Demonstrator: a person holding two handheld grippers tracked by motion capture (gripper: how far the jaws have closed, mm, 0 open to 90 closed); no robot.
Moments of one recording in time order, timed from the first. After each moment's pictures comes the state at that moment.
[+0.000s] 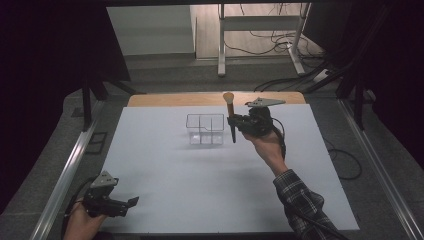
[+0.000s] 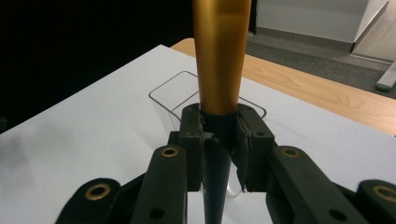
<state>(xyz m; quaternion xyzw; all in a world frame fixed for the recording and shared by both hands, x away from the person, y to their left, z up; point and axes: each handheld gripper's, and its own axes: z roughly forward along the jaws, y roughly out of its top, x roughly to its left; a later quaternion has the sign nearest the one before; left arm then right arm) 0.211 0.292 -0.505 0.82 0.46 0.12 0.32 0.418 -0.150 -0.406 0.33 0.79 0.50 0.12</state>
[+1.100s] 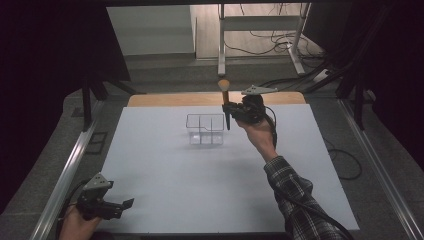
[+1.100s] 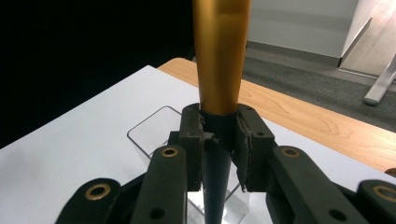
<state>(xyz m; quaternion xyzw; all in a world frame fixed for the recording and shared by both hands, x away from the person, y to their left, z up) 0.204 0.304 -0.507 0.81 0.47 0.11 0.33 0.451 -0.130 -0.398 0.33 0.78 0.52 0.14</state>
